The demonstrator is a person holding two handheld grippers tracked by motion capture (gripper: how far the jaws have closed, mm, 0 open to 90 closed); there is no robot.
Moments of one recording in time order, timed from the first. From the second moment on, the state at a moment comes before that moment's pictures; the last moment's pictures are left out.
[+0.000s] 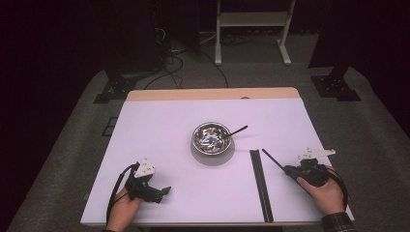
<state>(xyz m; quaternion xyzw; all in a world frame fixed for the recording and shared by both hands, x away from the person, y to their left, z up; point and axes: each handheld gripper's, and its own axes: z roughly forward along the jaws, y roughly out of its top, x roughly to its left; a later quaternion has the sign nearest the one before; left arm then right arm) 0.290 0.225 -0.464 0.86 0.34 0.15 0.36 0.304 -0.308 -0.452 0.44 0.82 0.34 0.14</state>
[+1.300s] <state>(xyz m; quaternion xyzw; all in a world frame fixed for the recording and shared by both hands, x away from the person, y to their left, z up) 0.290 0.225 -0.464 0.86 0.34 0.15 0.36 0.304 -0.291 -0.425 0.41 0.82 0.38 0.13</state>
